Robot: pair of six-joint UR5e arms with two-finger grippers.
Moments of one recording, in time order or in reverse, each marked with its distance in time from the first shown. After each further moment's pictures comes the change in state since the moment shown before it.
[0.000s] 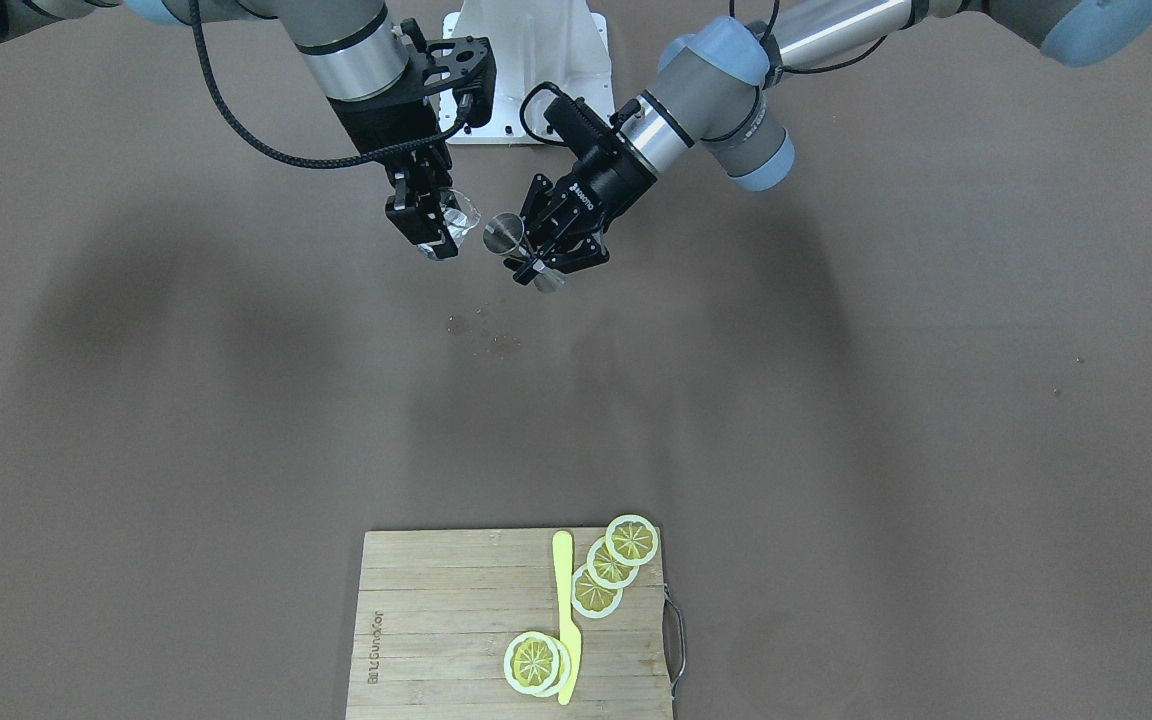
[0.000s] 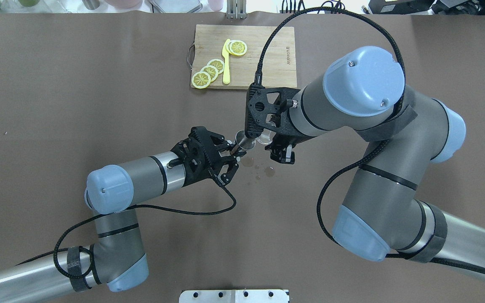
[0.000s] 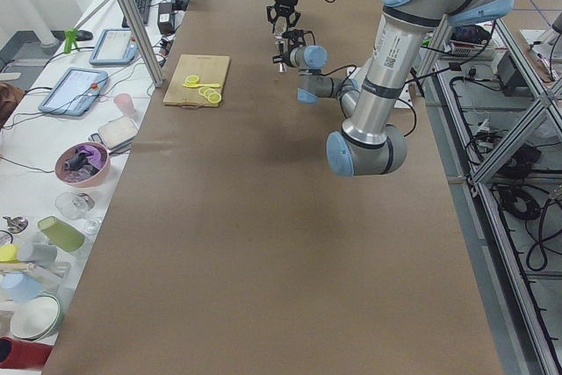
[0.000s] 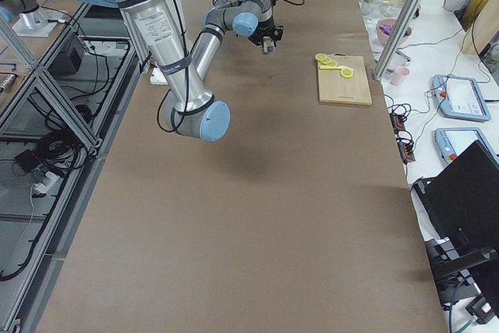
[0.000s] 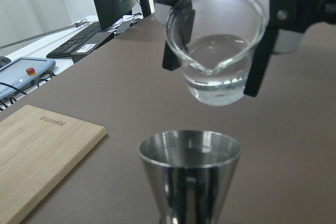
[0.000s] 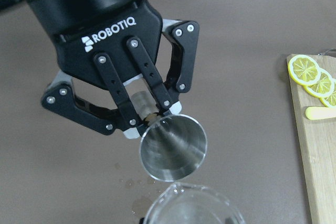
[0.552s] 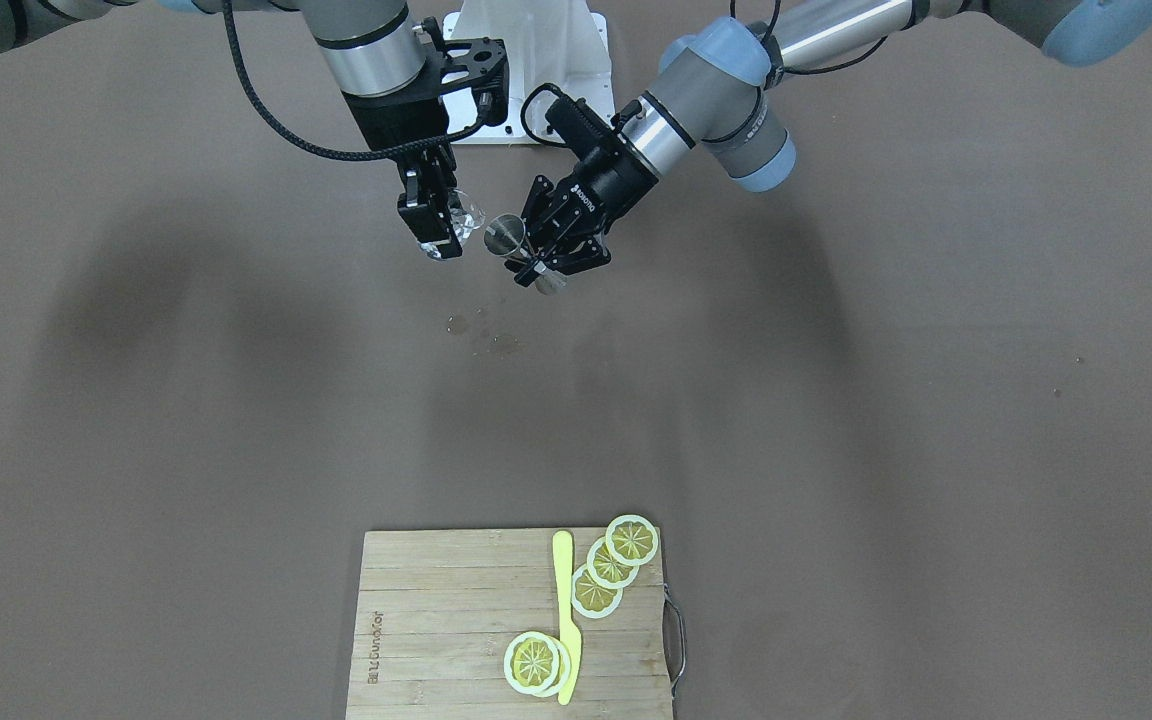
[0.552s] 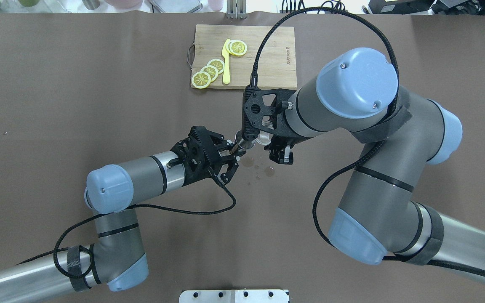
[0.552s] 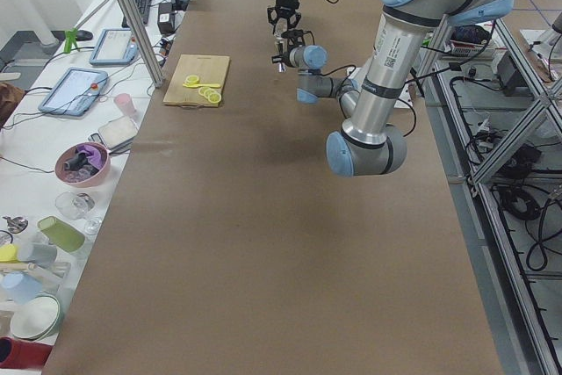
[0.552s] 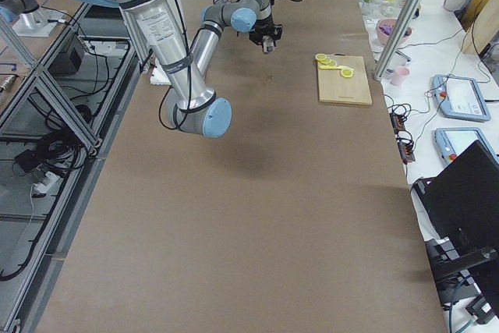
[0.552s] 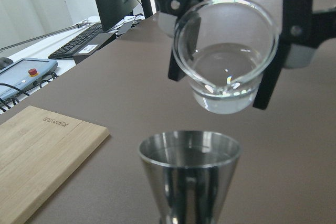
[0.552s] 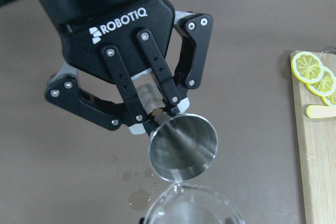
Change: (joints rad) left arm -0.003 0.000 0.000 0.000 0.000 0.001; right arm -0.023 0.029 -0.001 -0.074 -0.052 -0.044
